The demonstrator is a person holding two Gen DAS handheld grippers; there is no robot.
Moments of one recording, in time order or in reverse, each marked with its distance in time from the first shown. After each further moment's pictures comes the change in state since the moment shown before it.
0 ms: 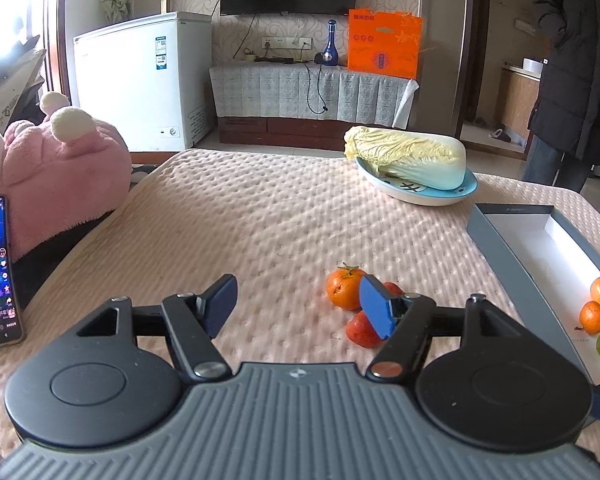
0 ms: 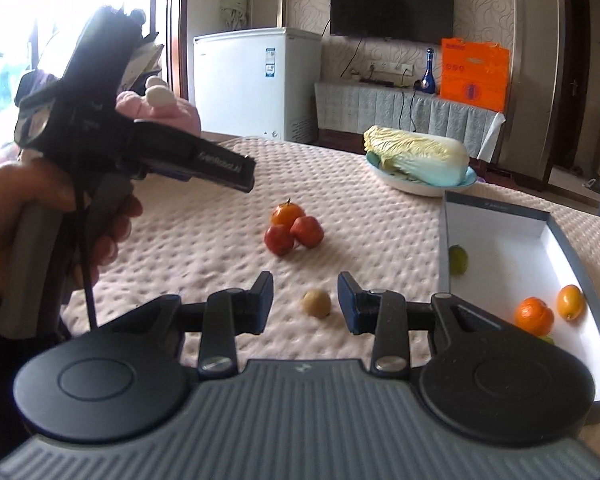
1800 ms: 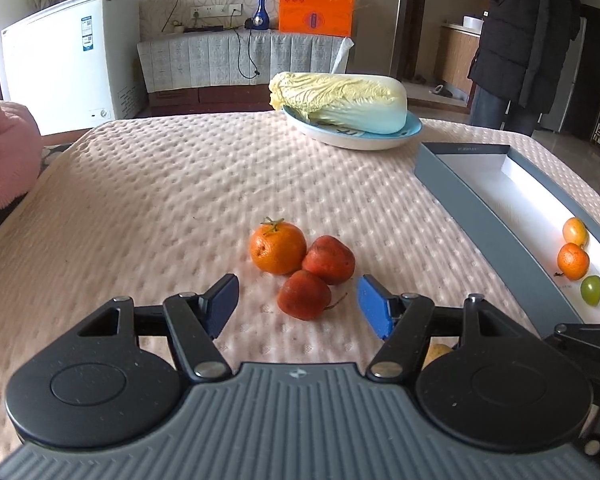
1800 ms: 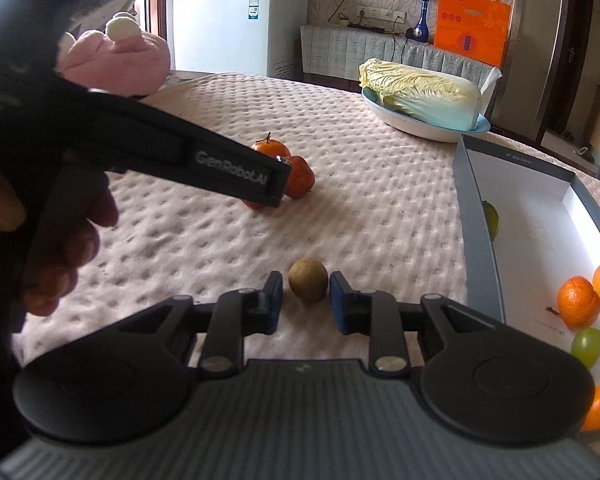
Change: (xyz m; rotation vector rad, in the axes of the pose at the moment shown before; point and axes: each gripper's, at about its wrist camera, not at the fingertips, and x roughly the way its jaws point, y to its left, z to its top) left arm 0.054 -0.027 -0.021 0.105 0.103 -0.181; right arm 0.072 0.002 -0.007 -0.002 0.171 -0.061
